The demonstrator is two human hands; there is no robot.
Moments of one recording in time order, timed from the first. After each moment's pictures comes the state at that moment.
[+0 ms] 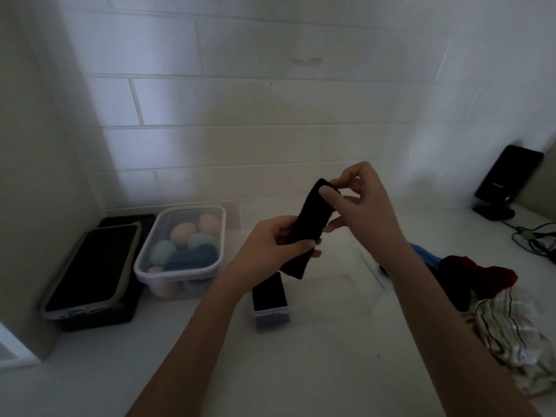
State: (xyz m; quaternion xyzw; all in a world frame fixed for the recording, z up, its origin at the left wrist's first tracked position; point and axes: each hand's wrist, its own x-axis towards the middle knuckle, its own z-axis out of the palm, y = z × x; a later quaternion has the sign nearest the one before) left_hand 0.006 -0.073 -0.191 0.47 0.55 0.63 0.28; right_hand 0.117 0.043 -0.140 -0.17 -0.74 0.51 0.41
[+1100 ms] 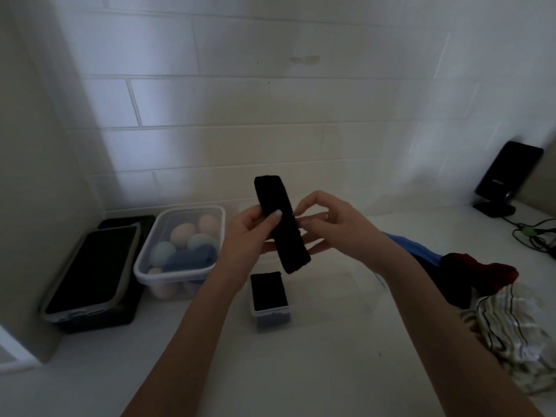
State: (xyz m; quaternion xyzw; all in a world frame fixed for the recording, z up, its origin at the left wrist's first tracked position) left_hand -0.005 -0.075 -0.187 0.34 0.55 0.73 0.24; right_hand 0.113 0.034 -0.149 -0.14 -0.81 0.54 0.16
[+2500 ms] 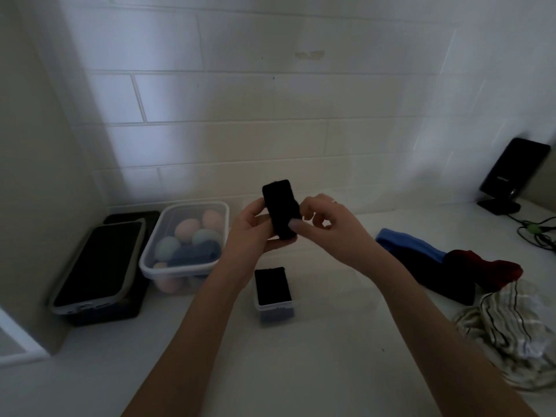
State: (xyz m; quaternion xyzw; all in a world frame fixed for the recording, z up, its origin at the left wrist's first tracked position) left_hand -0.008 -0.076 -0.190 0.34 0.52 0.74 0.26; right_hand 0.098 0.036 -0.173 -0.10 -0.87 0.39 0.28
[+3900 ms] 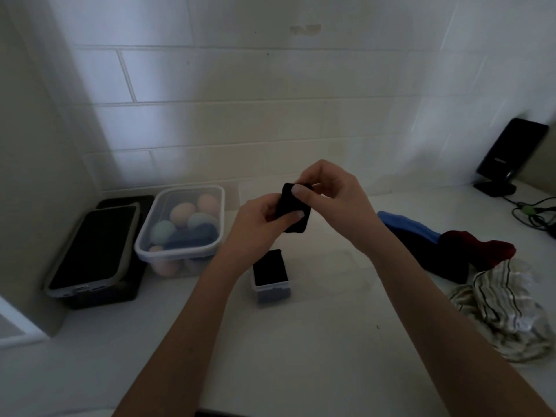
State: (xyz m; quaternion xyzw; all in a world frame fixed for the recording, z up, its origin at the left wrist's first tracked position) left_hand -0.002 -0.075 -0.195 0.44 0.63 0.61 0.17; right_hand 0.100 0.032 -0.162 -0.08 -0.79 0.49 0.35
